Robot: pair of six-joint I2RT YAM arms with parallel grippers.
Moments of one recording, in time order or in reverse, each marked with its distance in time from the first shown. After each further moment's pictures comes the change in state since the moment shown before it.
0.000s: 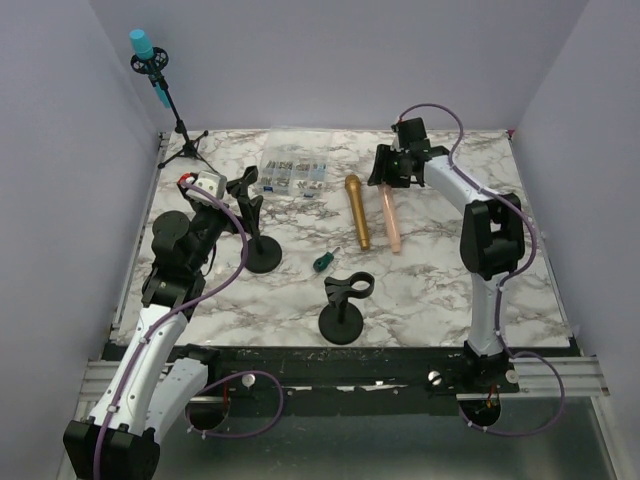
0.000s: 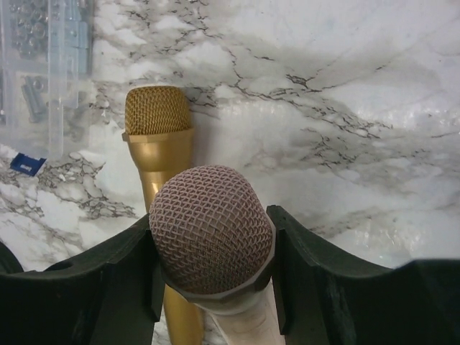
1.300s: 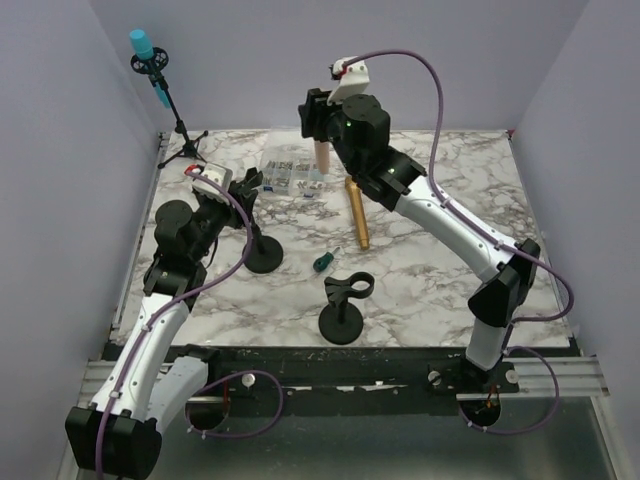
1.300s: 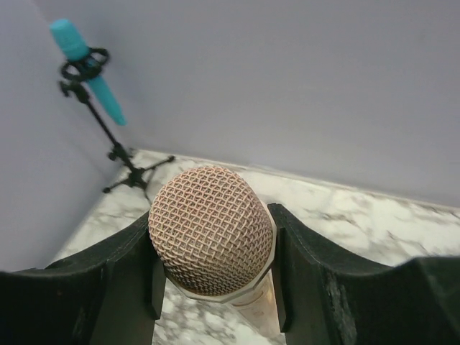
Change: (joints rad) left arm 0.018 0.074 0.045 -0.009 0.063 0.025; right arm 0.564 -0.243 0.260 0.416 0.574 -0.201
